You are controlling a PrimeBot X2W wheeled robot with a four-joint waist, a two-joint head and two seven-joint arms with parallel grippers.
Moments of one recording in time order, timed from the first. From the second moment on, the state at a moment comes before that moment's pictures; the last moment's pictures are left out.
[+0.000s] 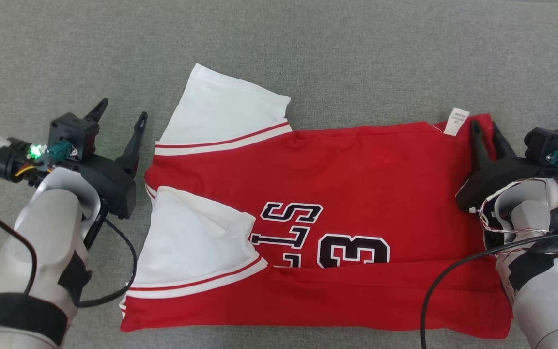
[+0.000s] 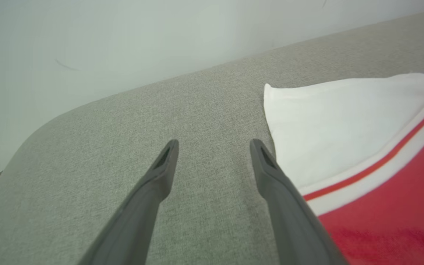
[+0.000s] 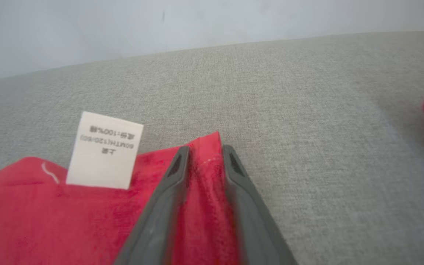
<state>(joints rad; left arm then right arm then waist) -0.99 0.21 -0.31 0.89 -0.07 -0.12 -0.26 -0.85 -0.27 0.23 0.98 0.32 0.13 -0.26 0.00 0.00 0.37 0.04</state>
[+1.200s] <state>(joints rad) -1.34 0.51 -1.16 0.74 -1.04 -0.13 0.00 -0.93 -0.17 0.31 0.86 0.34 0.13 -0.27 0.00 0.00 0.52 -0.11</state>
